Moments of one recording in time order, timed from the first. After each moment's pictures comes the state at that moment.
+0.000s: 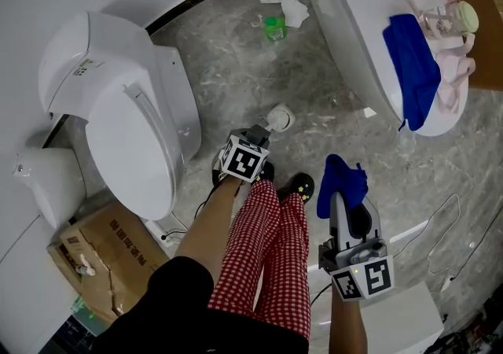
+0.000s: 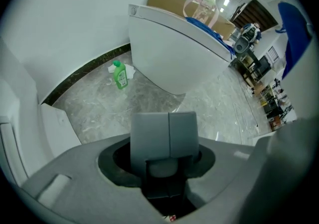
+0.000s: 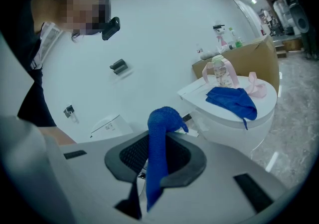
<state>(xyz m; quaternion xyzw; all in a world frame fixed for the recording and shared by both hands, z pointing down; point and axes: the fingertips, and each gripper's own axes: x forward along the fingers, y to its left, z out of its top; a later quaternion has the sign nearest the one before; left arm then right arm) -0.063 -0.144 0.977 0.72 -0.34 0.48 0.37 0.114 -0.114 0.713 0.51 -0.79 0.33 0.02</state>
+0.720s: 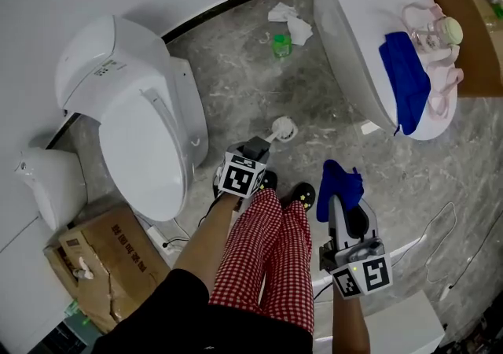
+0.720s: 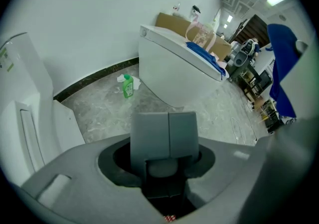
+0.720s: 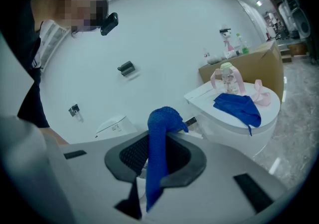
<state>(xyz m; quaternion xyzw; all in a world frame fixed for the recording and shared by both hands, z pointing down) -0.081 -0.133 0.909 0.73 -0.39 0.42 0.37 0.096 -0.098 0.677 0.50 -0.81 0.31 0.02</state>
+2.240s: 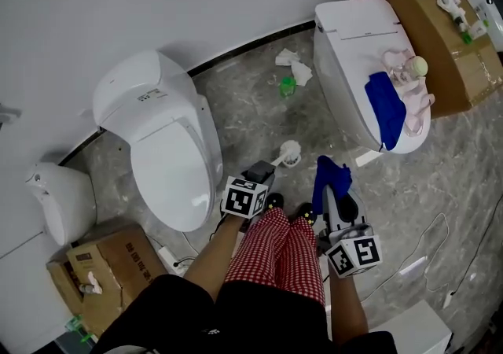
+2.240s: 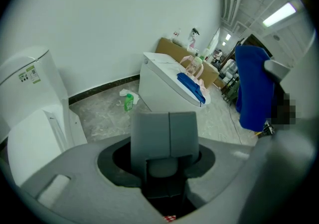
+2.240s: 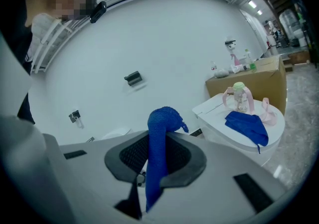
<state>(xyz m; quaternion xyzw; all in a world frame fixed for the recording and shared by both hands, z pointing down) -0.107 -0.123 0.750 0.75 -0.41 0.34 0.39 0.048 -0.116 0.578 0.51 -0.81 0.27 -0.01</state>
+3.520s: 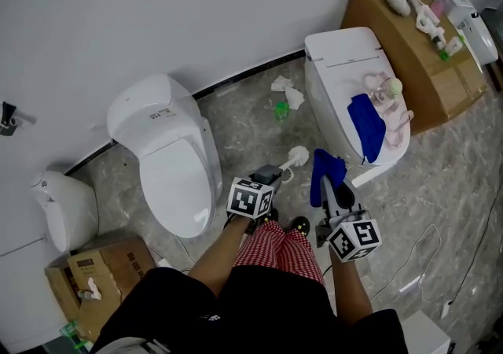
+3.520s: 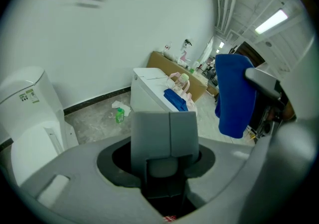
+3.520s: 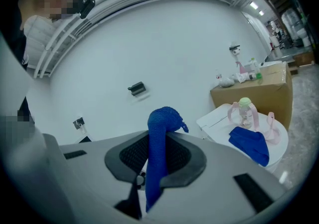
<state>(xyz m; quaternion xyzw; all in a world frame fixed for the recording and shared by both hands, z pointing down) -0.060 -0.136 0.647 0.78 -0.41 0.30 0.37 0.073 -0.135 0.506 0.50 -0.82 0.26 -0.03</state>
